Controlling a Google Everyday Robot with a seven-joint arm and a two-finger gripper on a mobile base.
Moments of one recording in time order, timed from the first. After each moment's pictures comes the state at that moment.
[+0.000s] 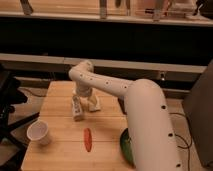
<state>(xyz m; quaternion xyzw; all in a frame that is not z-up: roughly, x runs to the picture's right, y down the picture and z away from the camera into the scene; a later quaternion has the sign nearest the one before) -0.113 0.079 0.909 -0.26 -0.21 -0.52 0.78</state>
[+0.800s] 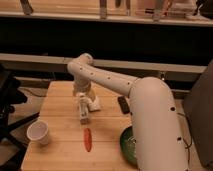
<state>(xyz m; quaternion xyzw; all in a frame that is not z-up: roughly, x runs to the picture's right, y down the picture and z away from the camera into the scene) -0.132 0.038 0.858 -0.23 -0.23 -0.53 0.78</state>
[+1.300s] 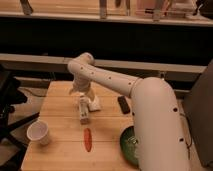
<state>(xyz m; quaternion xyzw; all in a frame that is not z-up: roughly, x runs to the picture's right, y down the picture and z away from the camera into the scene) -0.130 0.061 0.883 -0.23 -0.24 -0.53 0.78</state>
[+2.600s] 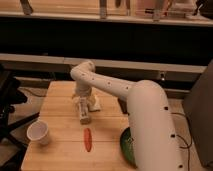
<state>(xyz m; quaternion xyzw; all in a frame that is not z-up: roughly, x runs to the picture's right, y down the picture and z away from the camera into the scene) -0.121 0.077 0.912 -0.24 -0.24 -0.52 0.78</state>
